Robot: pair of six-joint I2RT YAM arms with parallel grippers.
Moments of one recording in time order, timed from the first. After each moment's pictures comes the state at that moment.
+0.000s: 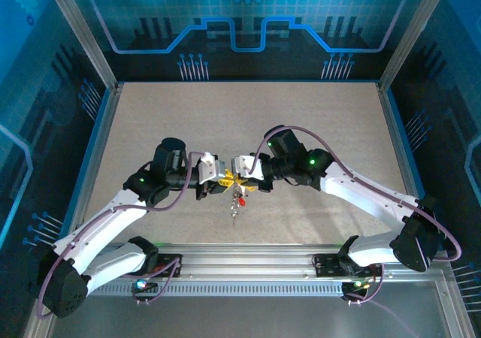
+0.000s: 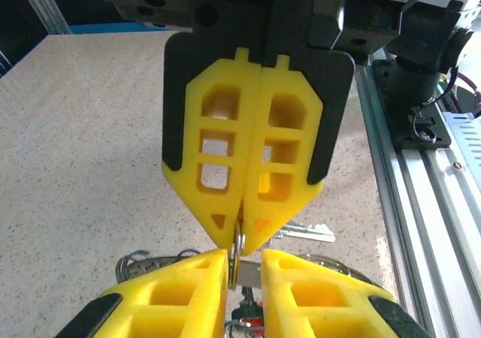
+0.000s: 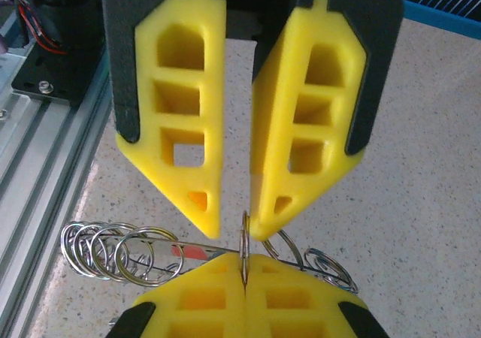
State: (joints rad) left arm -0.49 1.00 0.73 -0.28 0.77 0.52; right arm 0.79 1.34 1.09 -0.50 -0.51 -0.73
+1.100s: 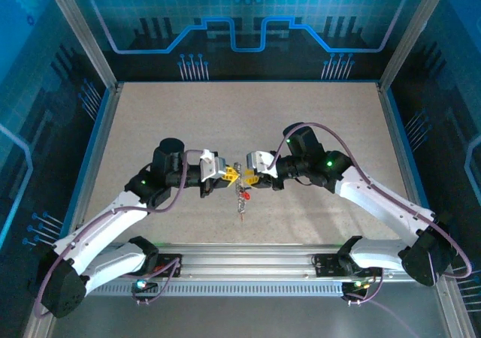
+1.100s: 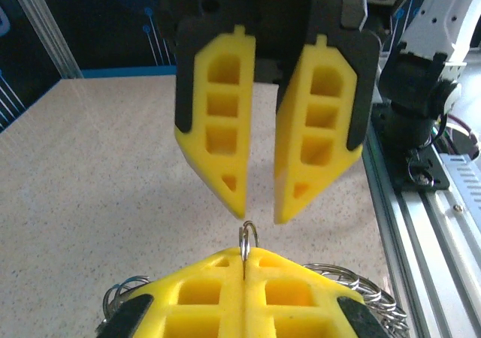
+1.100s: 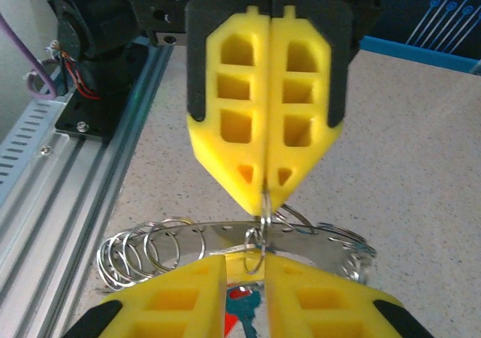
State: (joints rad) left arm -0.51 0.99 0.70 -0.08 0.80 0.40; right arm 0.69 1.22 1.03 -0.48 -0.69 -0.70
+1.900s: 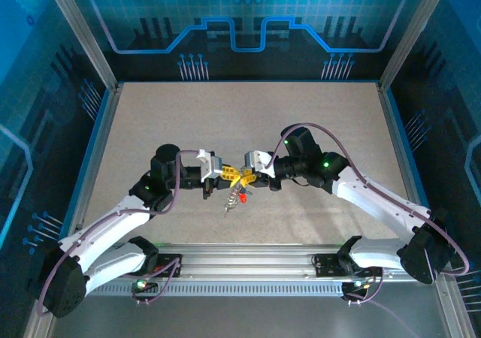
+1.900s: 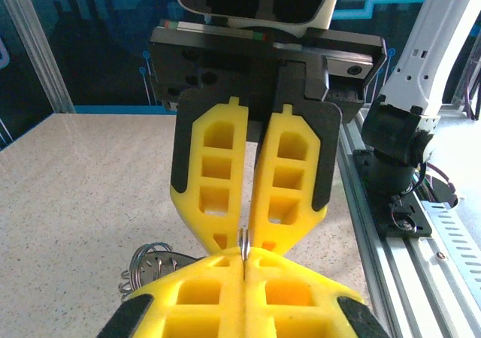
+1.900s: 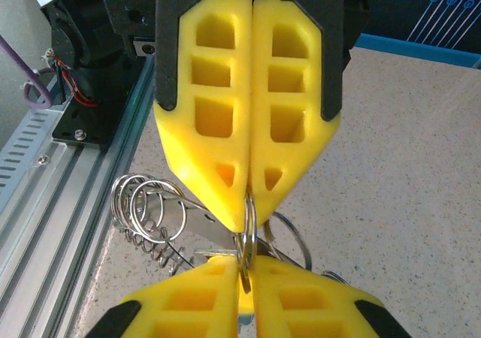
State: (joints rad) left arm -0.51 1.00 0.58 0.22 0.86 0.21; right arm 0.70 1.24 1.00 -0.41 -0.69 -0.65
